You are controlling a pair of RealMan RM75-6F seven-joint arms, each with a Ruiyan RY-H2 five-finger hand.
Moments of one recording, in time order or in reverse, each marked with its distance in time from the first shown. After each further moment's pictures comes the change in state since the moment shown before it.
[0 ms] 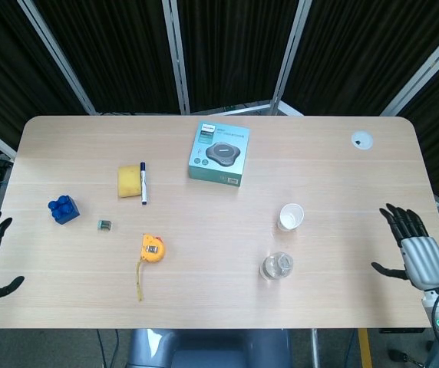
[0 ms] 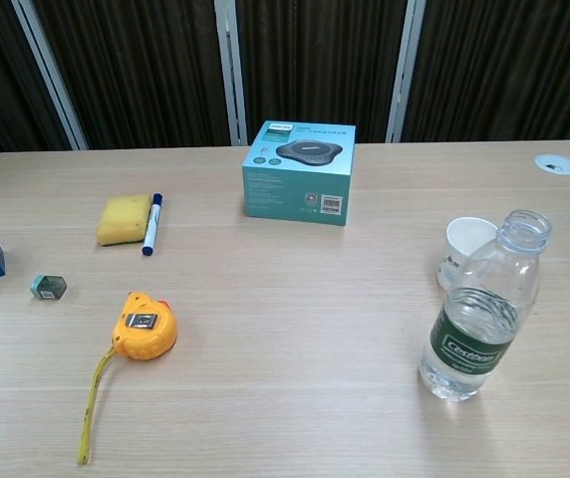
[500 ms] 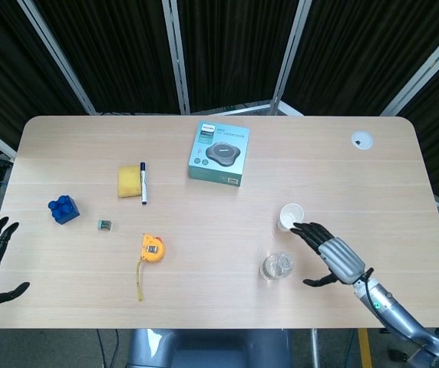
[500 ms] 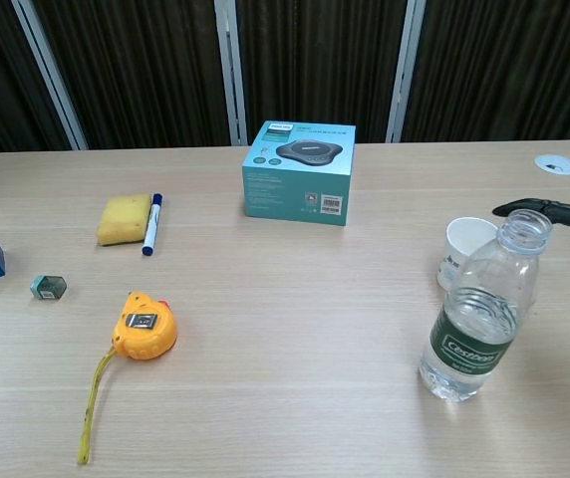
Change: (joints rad) left arm -0.008 0.040 0.029 -0.068 -0.026 -0.043 0.015; right arm 0.223 -0.181 -0.100 0.146 -0.244 -0.184 0.246
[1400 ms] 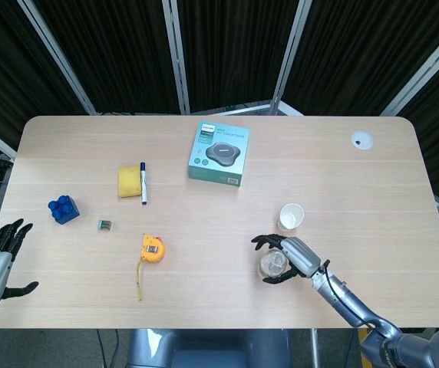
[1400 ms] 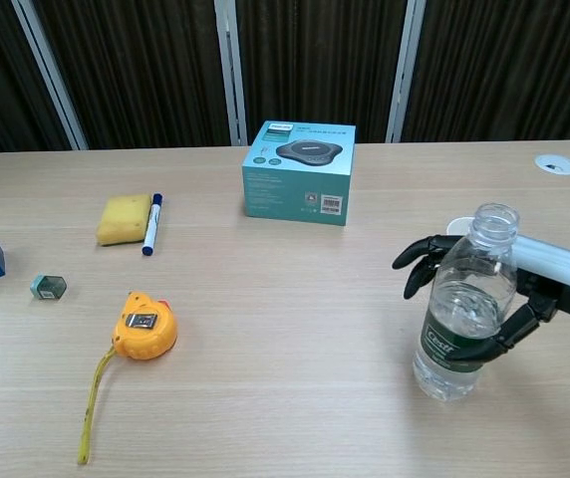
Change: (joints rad) left arm -0.074 -0.021 -0.016 0.016 -0.142 -0.167 0.017; right arm 0.091 -0.258 0.060 0.127 0.016 -0.119 0.284
